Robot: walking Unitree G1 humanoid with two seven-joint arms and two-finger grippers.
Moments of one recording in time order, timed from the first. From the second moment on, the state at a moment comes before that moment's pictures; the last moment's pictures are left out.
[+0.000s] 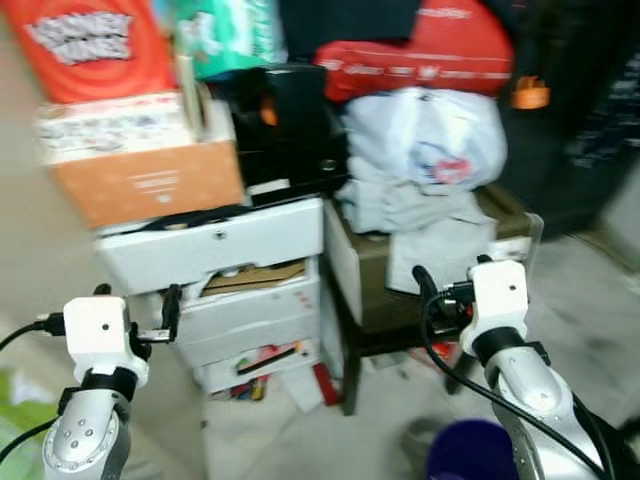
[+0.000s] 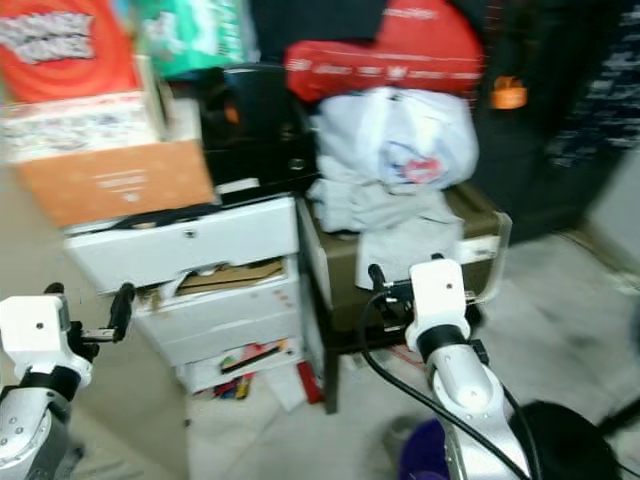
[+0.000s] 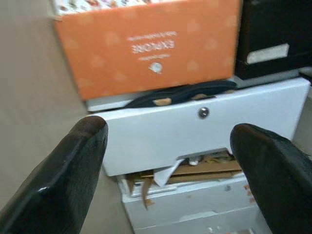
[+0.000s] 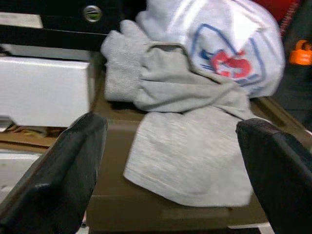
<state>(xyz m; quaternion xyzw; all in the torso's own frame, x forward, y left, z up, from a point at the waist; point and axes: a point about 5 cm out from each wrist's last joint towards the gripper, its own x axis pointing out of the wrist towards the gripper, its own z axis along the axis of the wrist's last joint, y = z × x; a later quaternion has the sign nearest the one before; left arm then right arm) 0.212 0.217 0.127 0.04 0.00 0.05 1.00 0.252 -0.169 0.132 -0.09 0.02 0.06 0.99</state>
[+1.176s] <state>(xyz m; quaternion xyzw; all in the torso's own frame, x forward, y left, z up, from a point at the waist) 0.213 0.207 0.127 0.03 0.01 0.04 1.00 0.254 -0.168 0.131 -0.09 0.03 0.06 0.99</state>
